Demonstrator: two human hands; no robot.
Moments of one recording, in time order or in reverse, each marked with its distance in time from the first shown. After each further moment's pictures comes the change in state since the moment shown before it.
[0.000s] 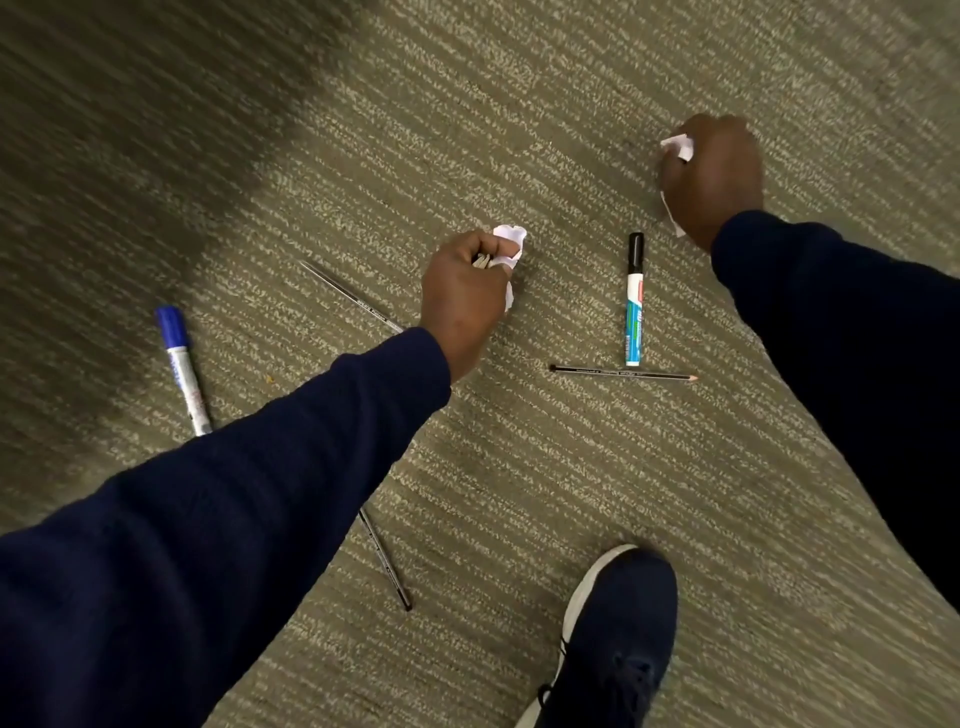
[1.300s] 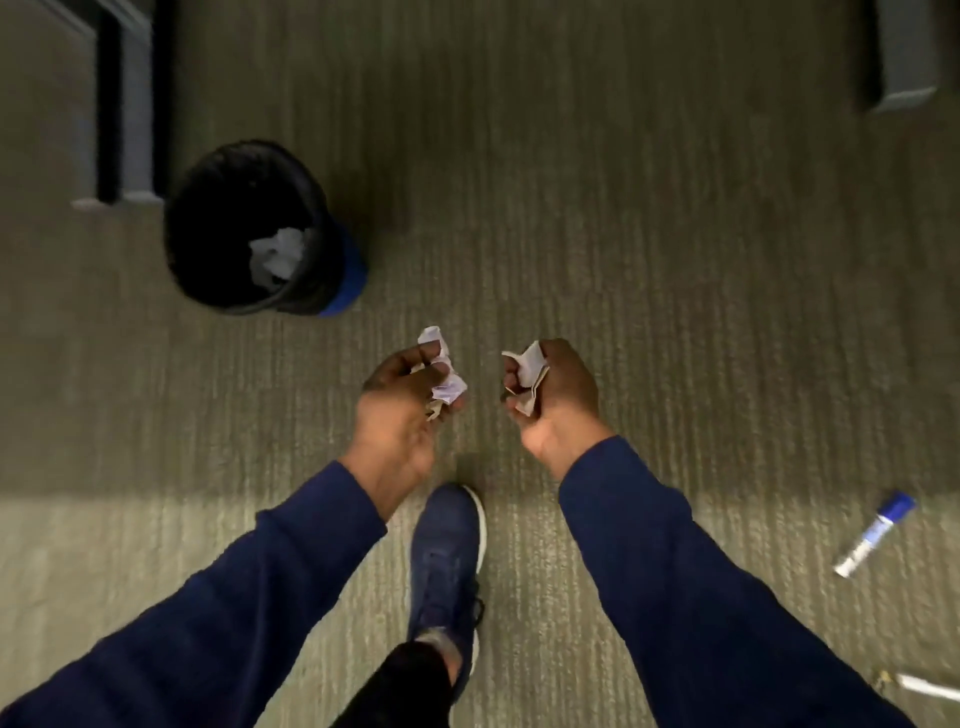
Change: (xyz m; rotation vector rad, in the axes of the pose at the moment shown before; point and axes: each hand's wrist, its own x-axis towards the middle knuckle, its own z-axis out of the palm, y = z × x) left_hand -0.369 -0.093 -0.743 -1.130 0.873 -0.094; right_hand -0.571 -0.793 0.072 0.981 -1.246 0.654
